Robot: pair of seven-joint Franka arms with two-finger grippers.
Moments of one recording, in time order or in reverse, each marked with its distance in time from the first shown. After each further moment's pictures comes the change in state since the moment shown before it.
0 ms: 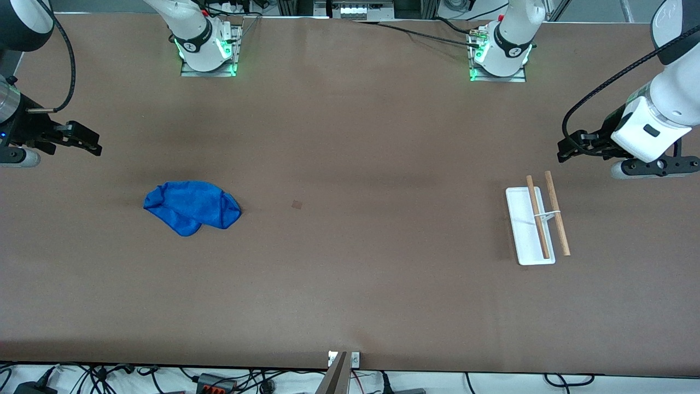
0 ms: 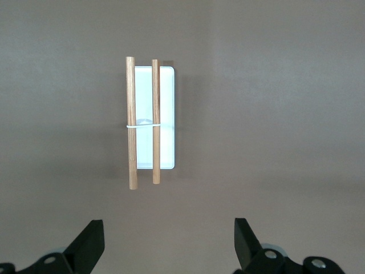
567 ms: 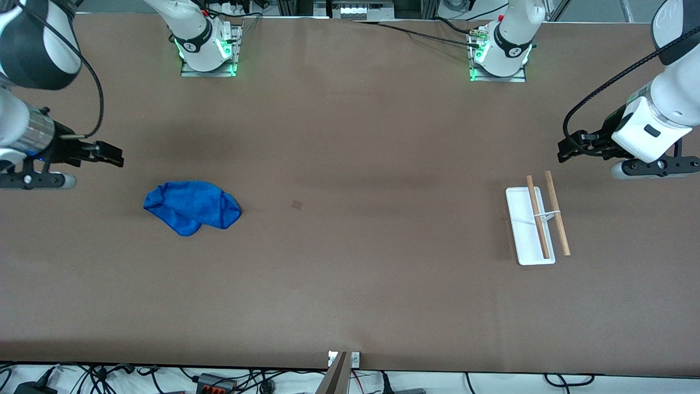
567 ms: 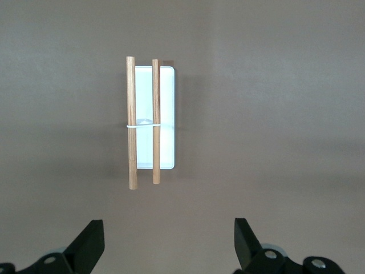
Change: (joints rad) left arm 0.005 0.001 0.000 0.000 -0.003 0.000 0.000; right arm 0.018 0.128 0.003 -0.006 0.000 0.000 0.001
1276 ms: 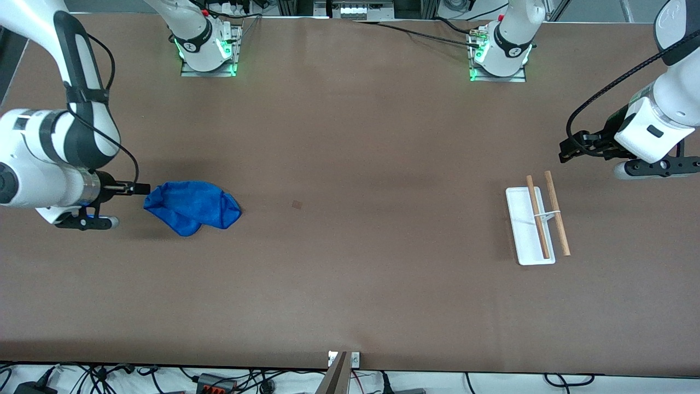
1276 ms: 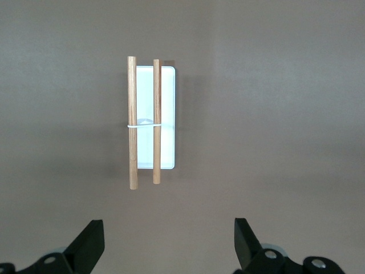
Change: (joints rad) left arm 0.003 0.000 0.000 0.000 -0.003 0.000 0.000; right arm -0.040 0.283 -0.016 -0.001 -0.014 0.118 0.004
